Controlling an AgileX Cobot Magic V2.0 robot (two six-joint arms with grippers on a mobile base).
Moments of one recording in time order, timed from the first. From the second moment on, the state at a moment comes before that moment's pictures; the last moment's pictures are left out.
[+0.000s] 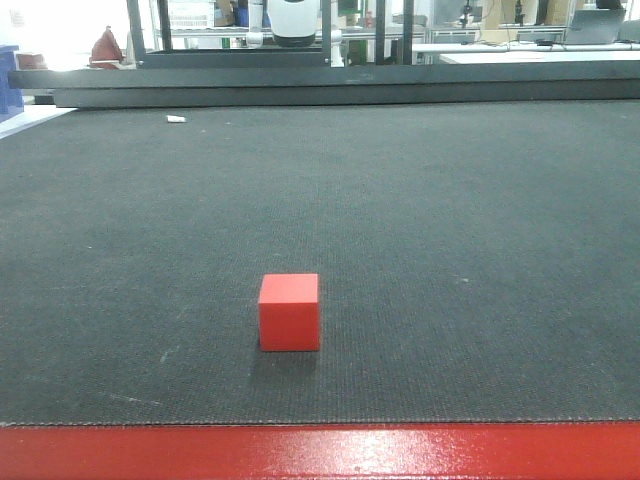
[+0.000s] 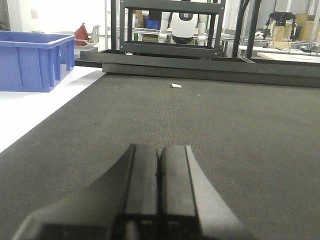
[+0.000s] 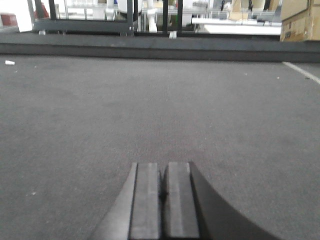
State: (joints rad) left arm -0.03 -0.01 0.03 -0.10 -0.04 0.05; right arm -0.01 0.04 -0.08 0.10 0.16 -0.06
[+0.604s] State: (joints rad) left arm -0.03 -0.01 0.03 -0.10 -0.04 0.05; right arm 0.09 0.59 -0.36 0.02 0.35 0.05
